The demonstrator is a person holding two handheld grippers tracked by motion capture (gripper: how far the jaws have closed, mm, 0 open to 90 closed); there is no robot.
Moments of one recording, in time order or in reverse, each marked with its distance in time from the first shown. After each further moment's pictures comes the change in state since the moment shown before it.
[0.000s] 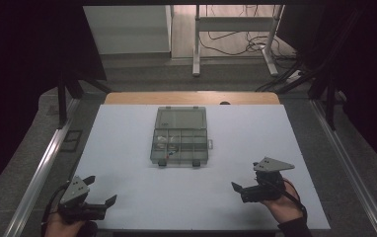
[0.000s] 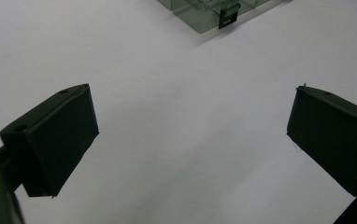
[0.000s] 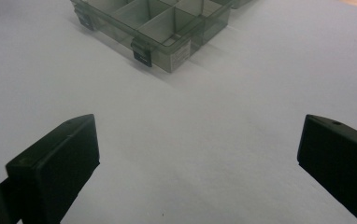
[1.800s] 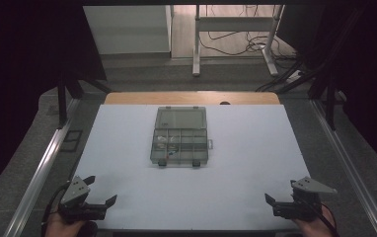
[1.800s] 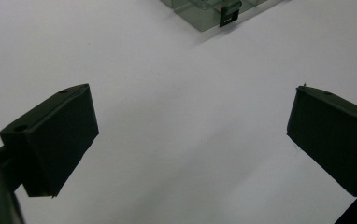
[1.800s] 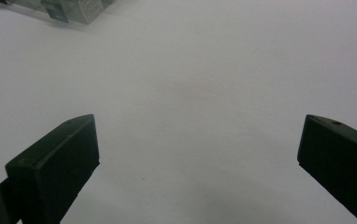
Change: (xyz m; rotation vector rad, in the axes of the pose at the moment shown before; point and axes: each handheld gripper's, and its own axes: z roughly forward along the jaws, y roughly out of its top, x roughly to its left) left arm -0.001 0.000 0.001 0.003 0.004 0.002; right arm -0.033 -0.070 -0.055 0.006 -0.193 0.169
